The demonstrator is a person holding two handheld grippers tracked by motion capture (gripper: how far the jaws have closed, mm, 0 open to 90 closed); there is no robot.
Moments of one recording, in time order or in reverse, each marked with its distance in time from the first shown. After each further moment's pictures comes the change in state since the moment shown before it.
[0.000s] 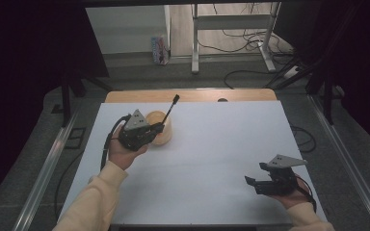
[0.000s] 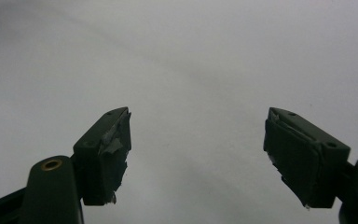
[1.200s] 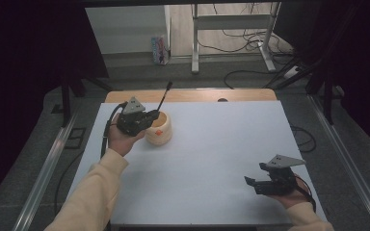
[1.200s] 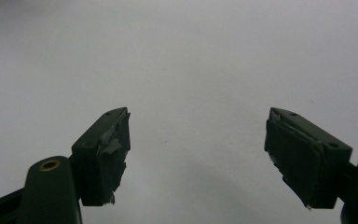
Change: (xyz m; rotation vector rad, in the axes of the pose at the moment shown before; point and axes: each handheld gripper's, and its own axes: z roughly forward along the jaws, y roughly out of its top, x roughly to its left) left arm 0.040 0.007 0.018 -0.004 0.060 -0.061; right arm -0.001 -0.001 0.003 0.012 0.000 -0.002
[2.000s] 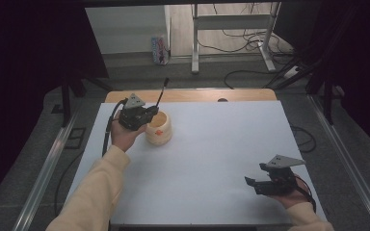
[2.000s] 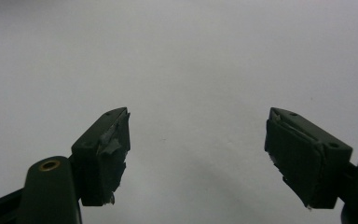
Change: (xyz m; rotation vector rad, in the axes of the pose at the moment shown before) left arm 0.020 -0.007 0.025 -0.012 0.026 -0.058; right arm -0.001 -0.001 0.001 0.007 -0.003 0.003
